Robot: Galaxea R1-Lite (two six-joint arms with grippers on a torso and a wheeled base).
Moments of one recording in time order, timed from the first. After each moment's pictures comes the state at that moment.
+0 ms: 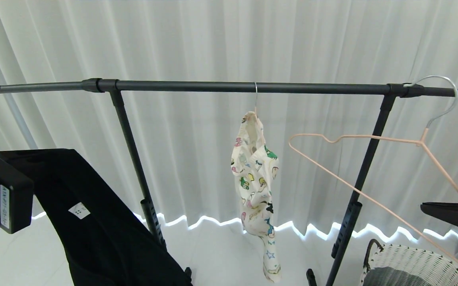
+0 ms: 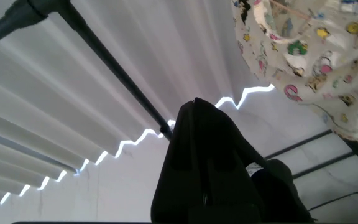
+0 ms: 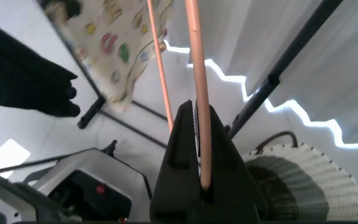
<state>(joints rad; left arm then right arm) -0.54 1.04 -0.97 0.27 0.28 0.30 0.25 1.02 -0.68 0.13 0.28 -0.09</state>
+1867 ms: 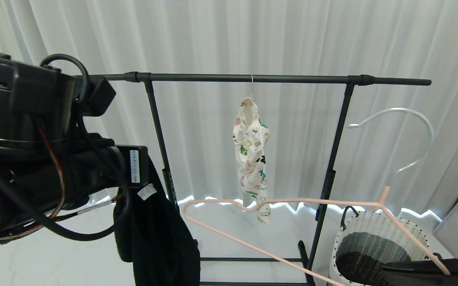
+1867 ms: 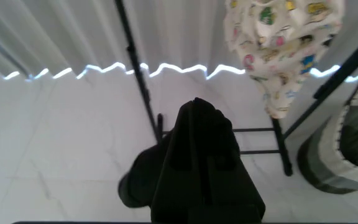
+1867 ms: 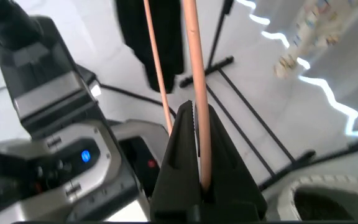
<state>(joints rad) -0.62 1.38 -1.03 0.14 0.48 -0.19 0.85 1.03 -0.64 0.08 0.24 -0.03</state>
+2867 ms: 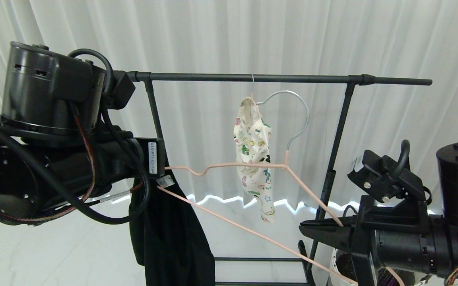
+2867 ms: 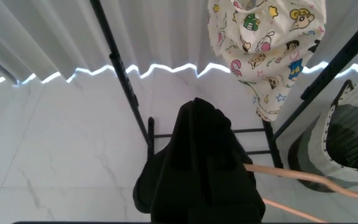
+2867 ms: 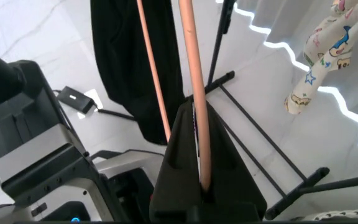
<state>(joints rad) -0.64 1.44 -1.09 0.14 0.48 -0.19 0.91 1.39 -0.73 -0.23 0.16 0.05</state>
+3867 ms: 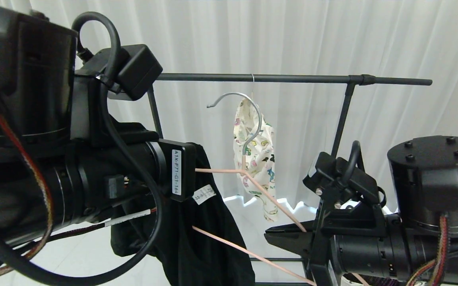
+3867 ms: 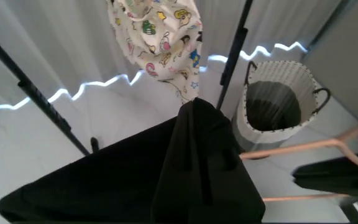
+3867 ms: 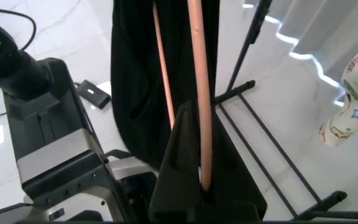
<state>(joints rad) -0.88 1.40 -1.14 0.14 0.36 -0.19 1.03 1.51 -0.85 -0.23 0.16 0.06</state>
